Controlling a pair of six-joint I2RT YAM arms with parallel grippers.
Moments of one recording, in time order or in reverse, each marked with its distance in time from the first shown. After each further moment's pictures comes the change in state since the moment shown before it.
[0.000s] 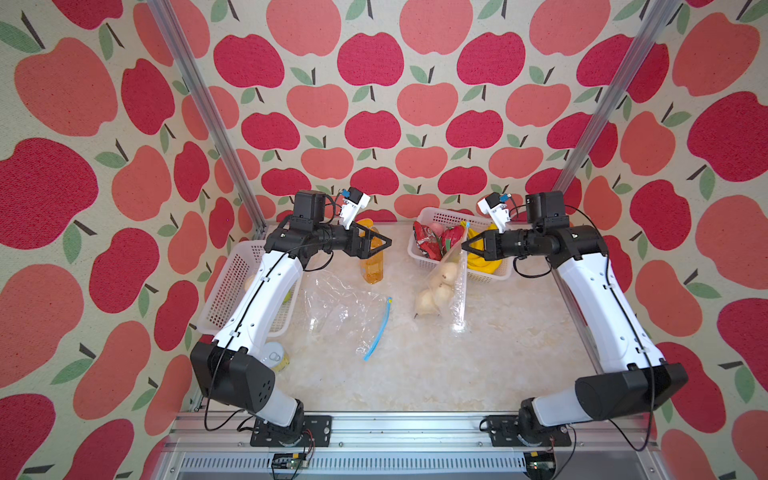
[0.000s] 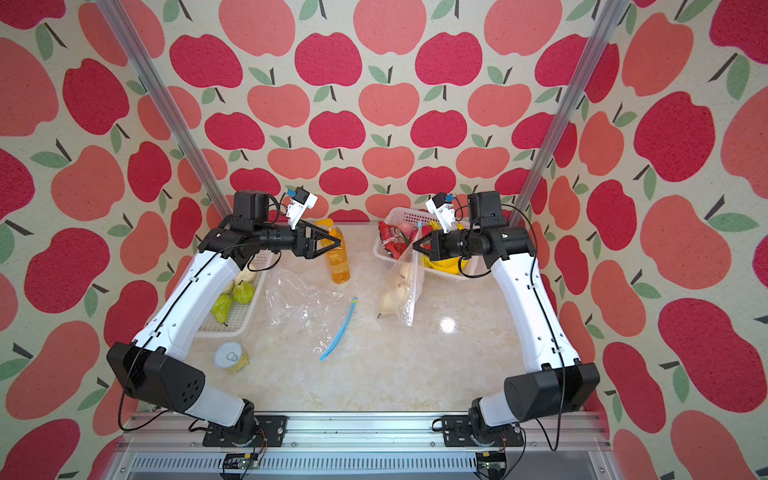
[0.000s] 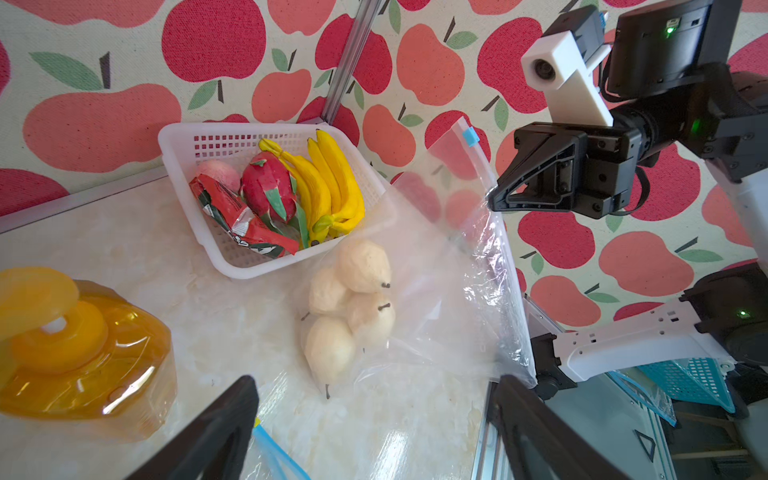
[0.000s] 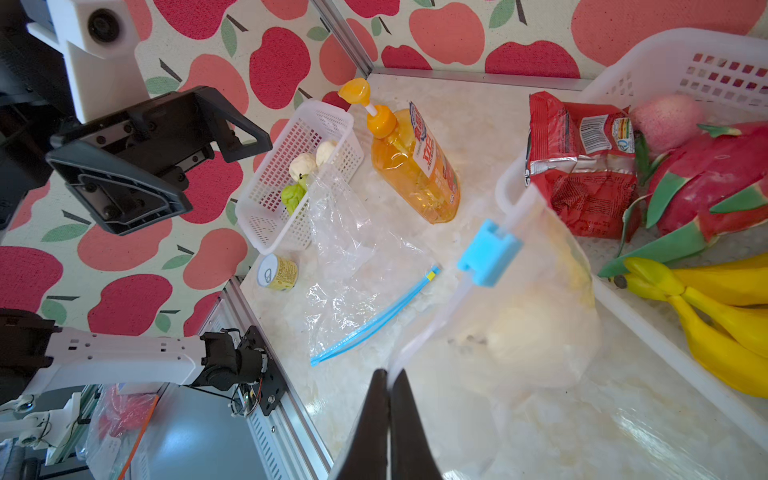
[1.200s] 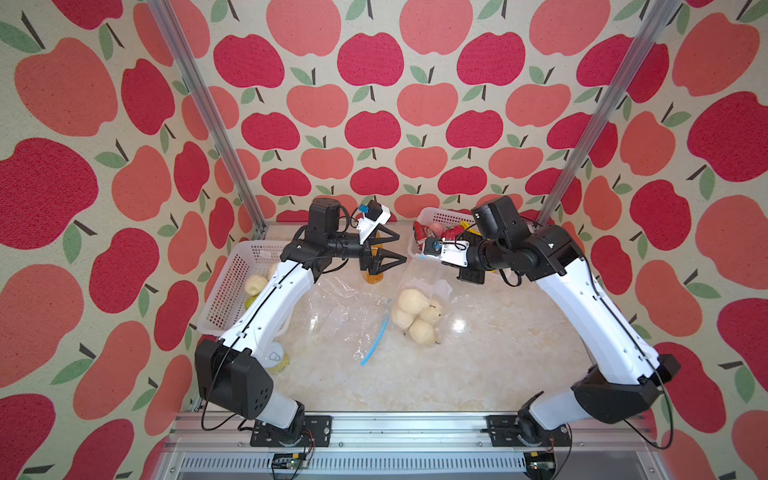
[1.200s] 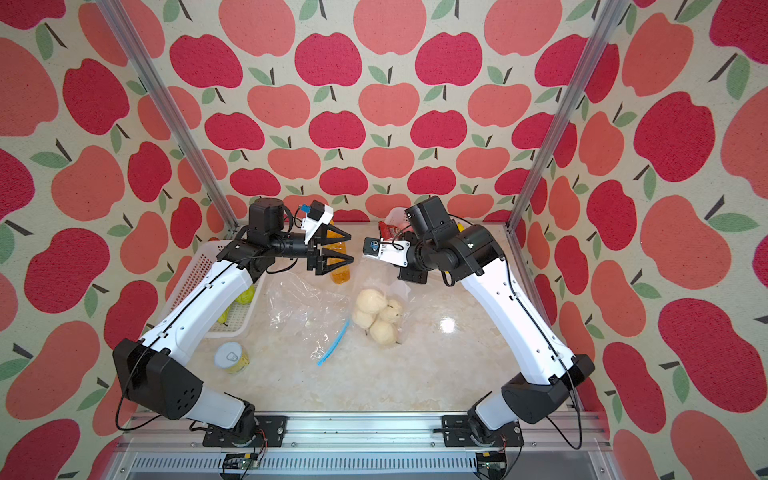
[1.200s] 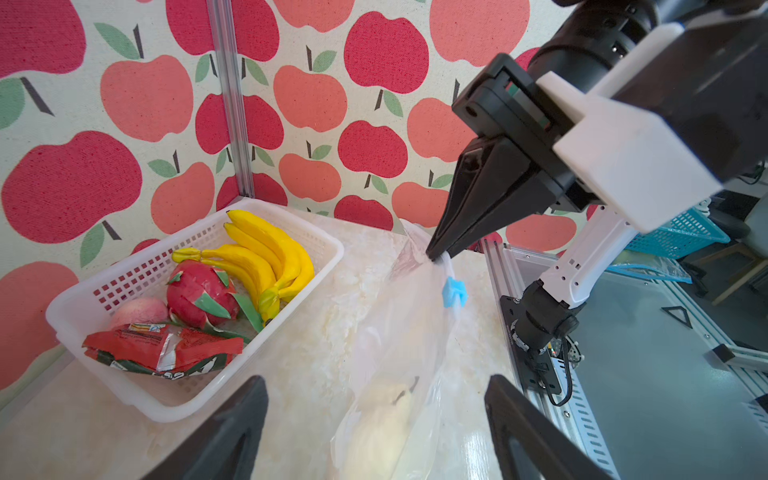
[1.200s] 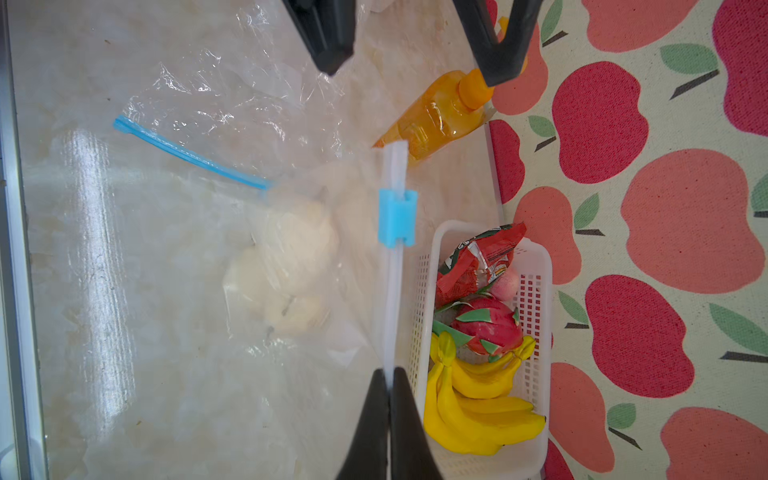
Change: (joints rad) left arm -0.102 -0.034 -0.161 0.289 0.190 0.294; right arm 0.444 0.020 0.170 -0.198 0.625 -0.916
